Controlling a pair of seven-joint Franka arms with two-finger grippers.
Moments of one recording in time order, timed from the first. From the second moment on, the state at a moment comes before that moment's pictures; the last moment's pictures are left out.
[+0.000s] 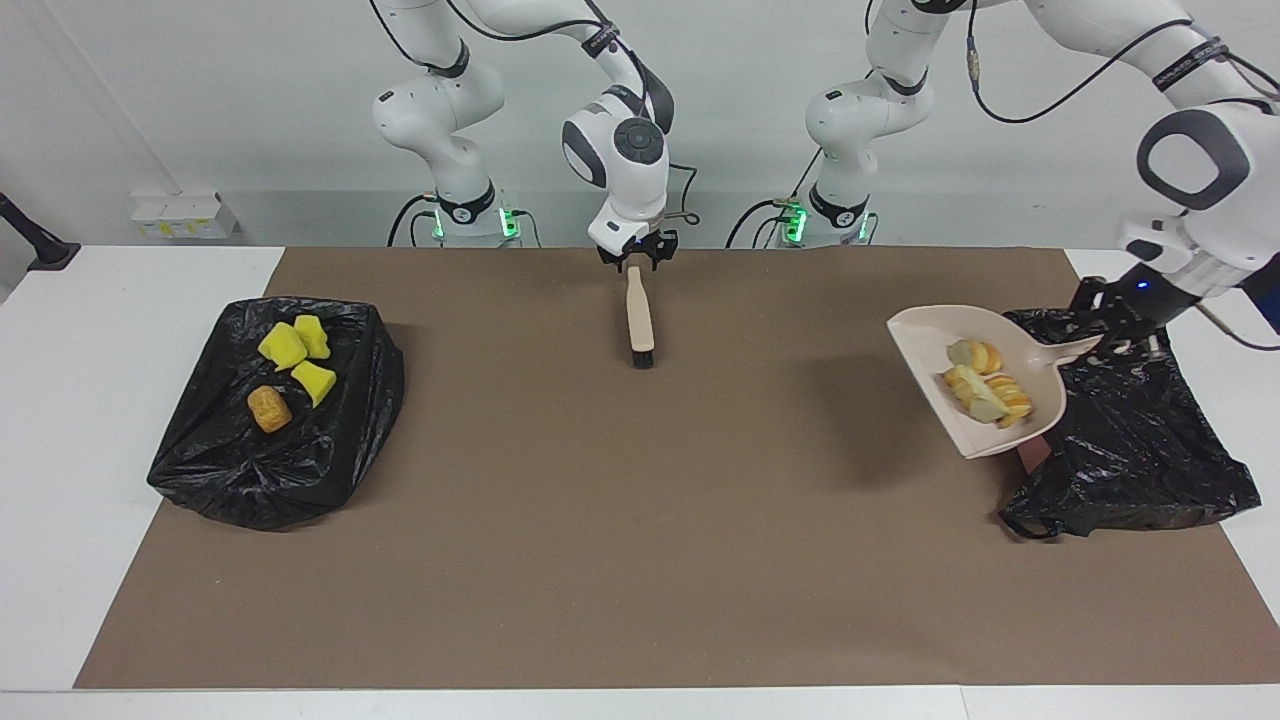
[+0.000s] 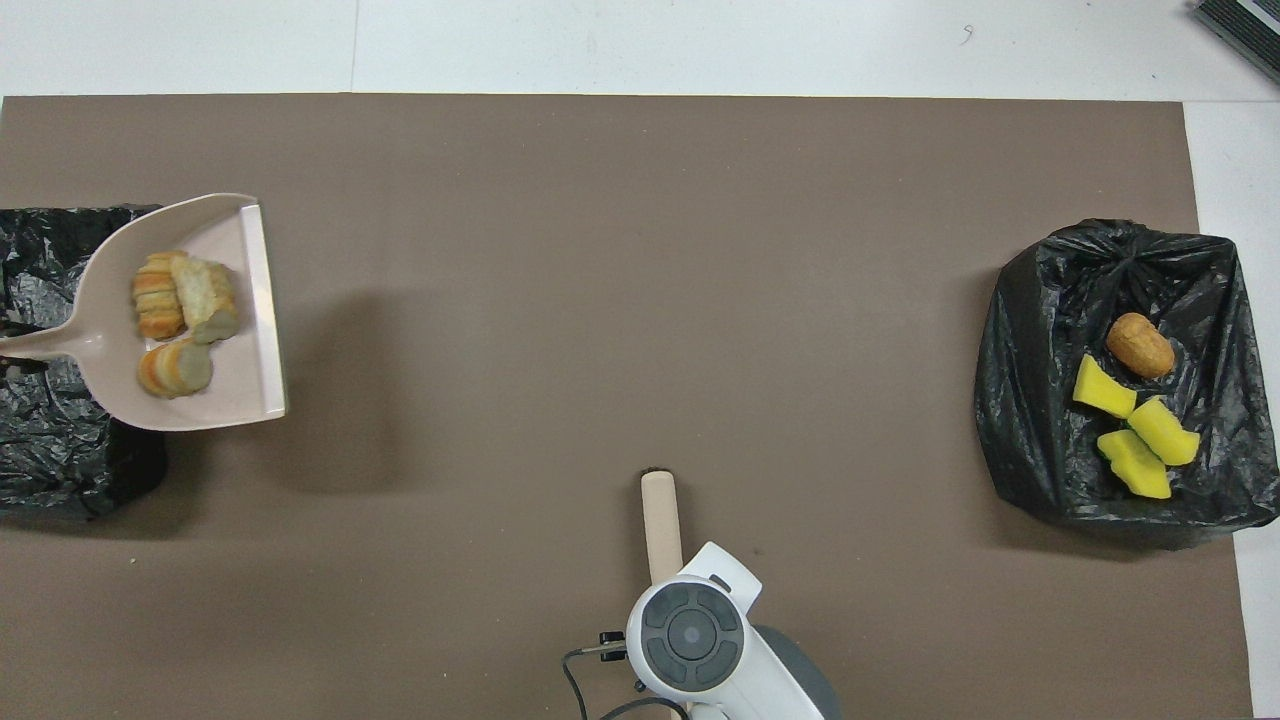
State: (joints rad) left arm 0.35 0.14 -0.02 -1.72 -0.15 1.81 1.82; right arm 0.64 -0.03 0.20 -2.36 0.23 2.17 0.65
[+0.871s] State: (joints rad) left arm 0.45 0.26 -0.04 -1.53 0.44 1.95 1.83; right arm 0.30 -0.13 0.13 -2.06 0.21 1.94 0.54
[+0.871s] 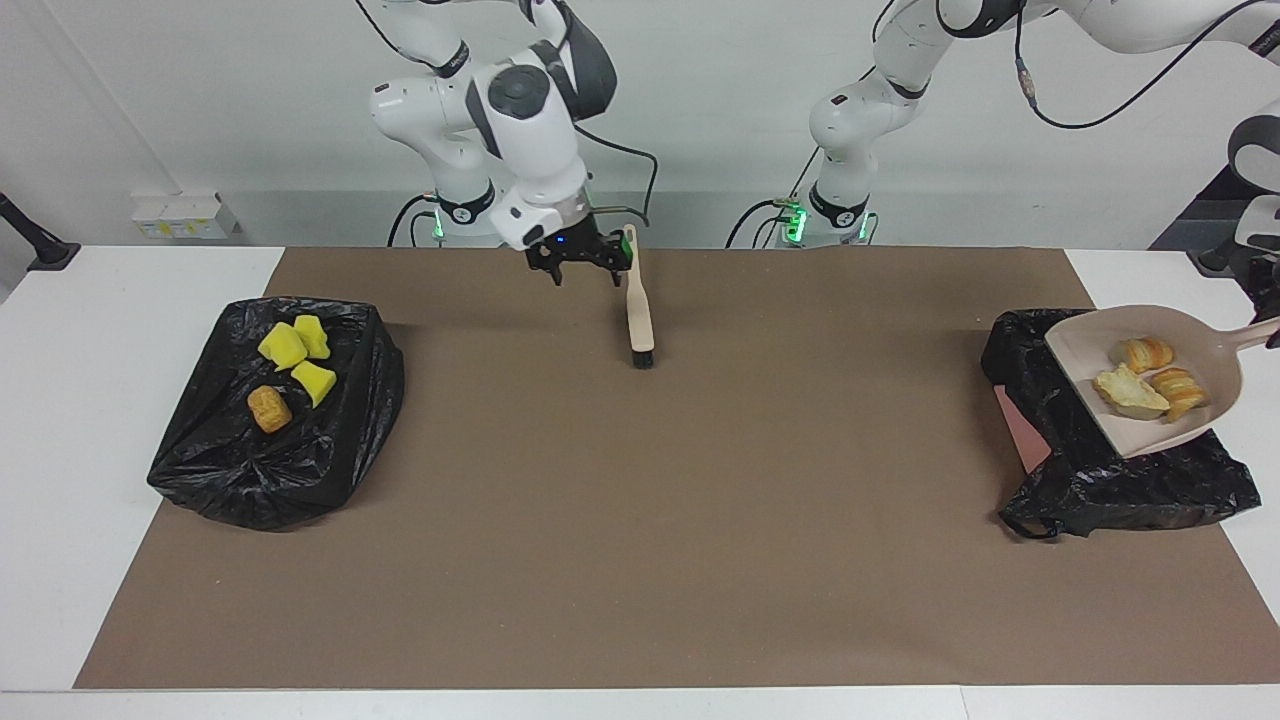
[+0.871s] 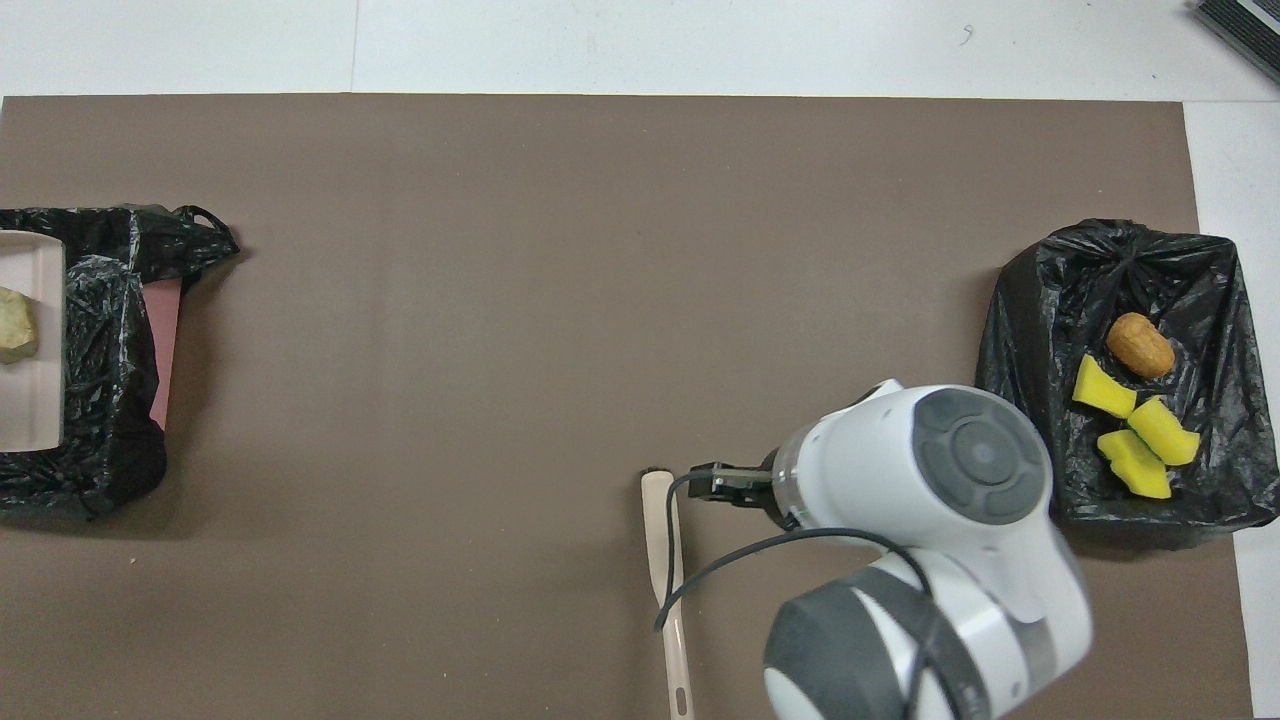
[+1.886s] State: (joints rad) left arm 0.27 0.18 -0.05 -1.66 1.21 1.88 1.47; right arm 0.13 -0.10 -0.16 -1.65 -0.01 1.60 0.08
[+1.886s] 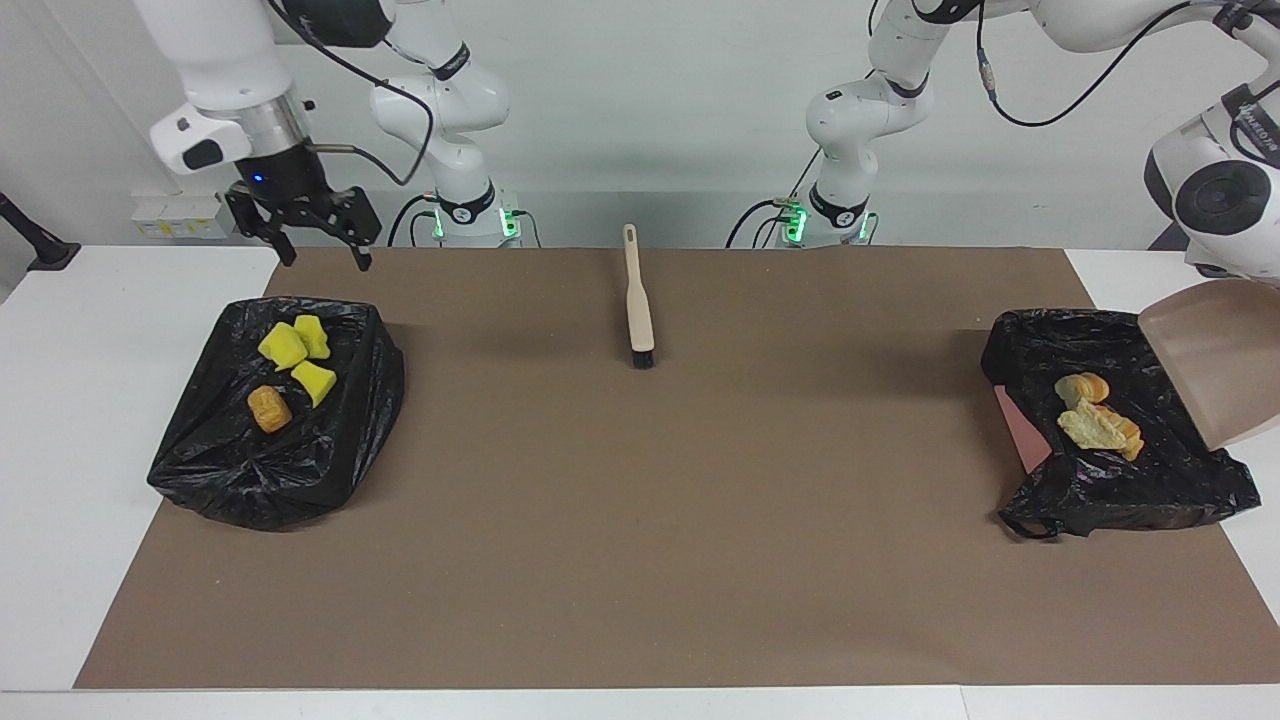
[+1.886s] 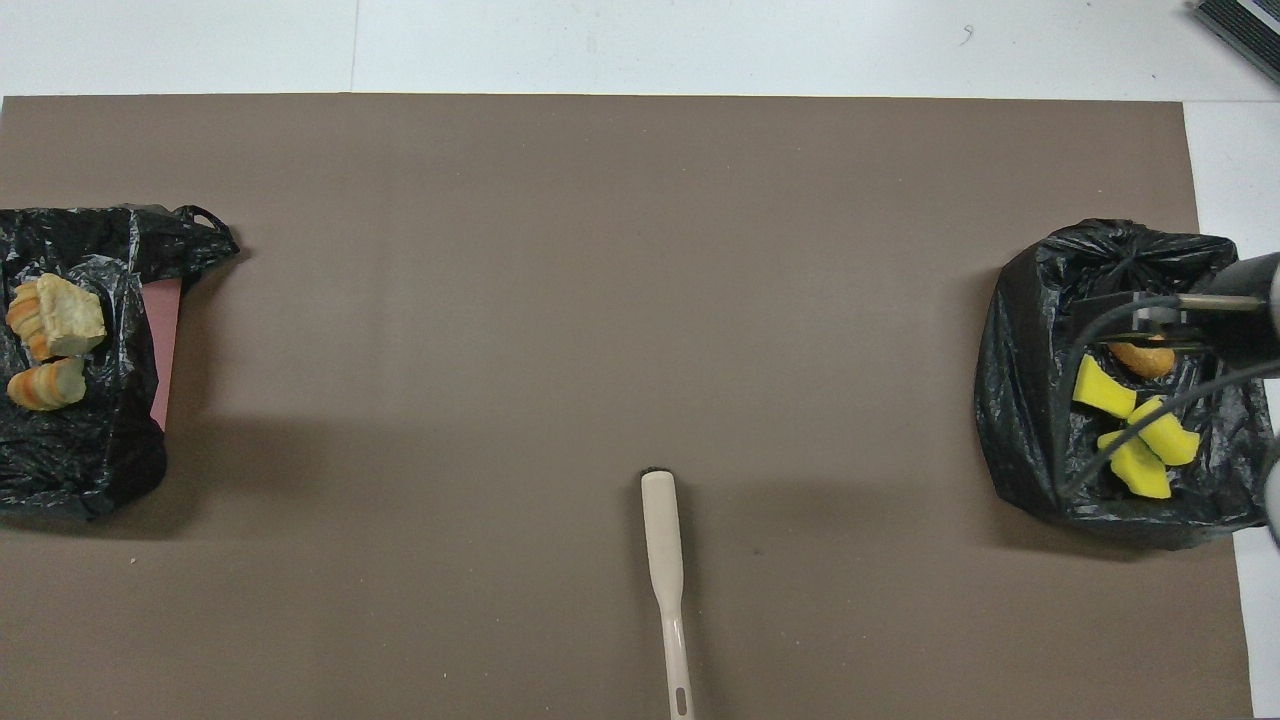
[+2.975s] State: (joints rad) left arm 0.02 0.09 -0.06 -1.66 0.70 1.68 1.12; right arm 0.14 -0.13 -0.15 -1.61 0.00 1.53 0.08
